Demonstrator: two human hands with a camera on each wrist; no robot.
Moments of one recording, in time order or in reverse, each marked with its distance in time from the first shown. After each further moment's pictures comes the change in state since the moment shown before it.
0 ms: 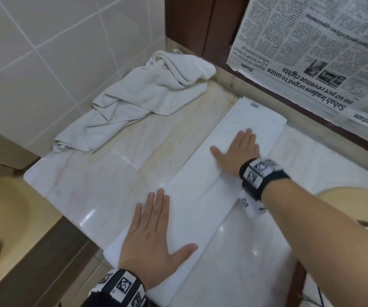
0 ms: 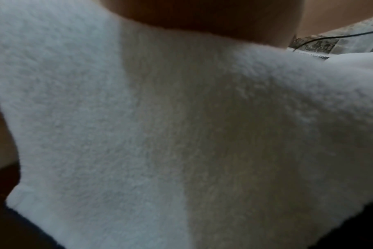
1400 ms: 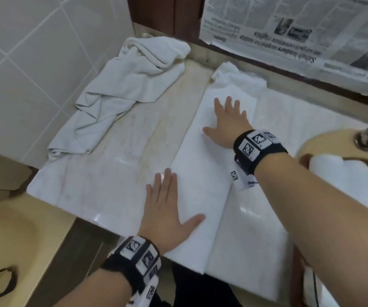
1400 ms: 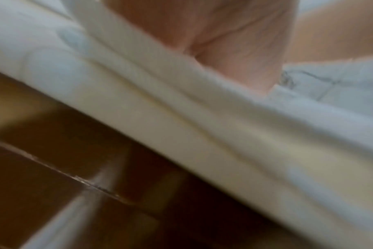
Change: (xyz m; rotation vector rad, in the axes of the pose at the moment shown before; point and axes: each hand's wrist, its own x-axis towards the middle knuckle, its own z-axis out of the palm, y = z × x) left_hand 0.012 -0.017 -0.022 -0.168 -0.131 0.115; right_hand -0.058 -0.016 -0.028 0.118 0.088 -0.105
